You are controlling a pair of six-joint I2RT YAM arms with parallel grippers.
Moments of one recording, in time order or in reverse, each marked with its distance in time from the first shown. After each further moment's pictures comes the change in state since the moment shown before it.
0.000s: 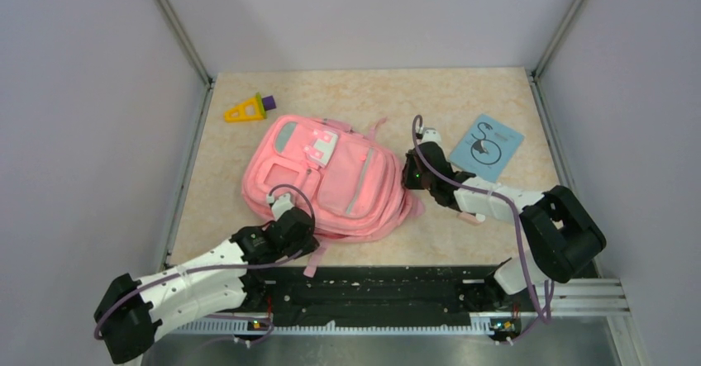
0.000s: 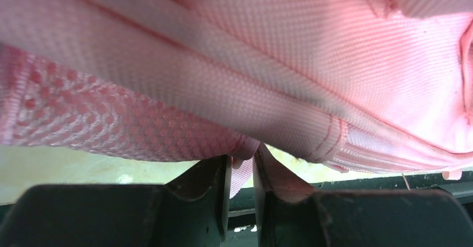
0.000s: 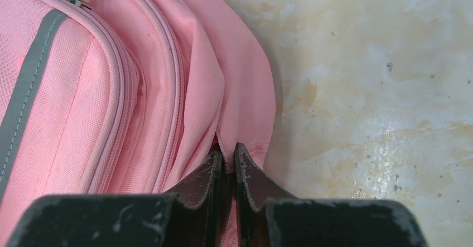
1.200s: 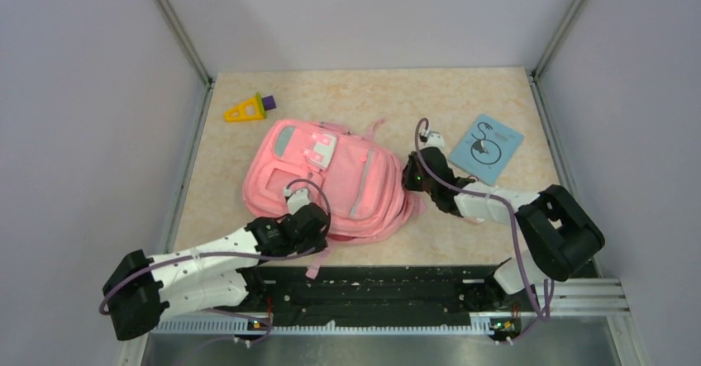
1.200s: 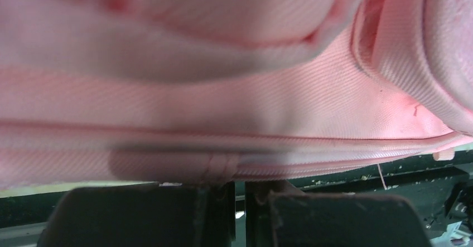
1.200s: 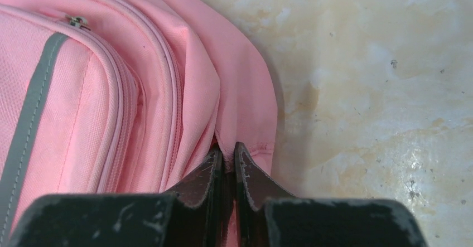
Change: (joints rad) left arm -0.090 0.142 0.119 -0.014 -0.027 0.023; right arm 0.000 0.010 -0.066 0.129 0.010 0.066
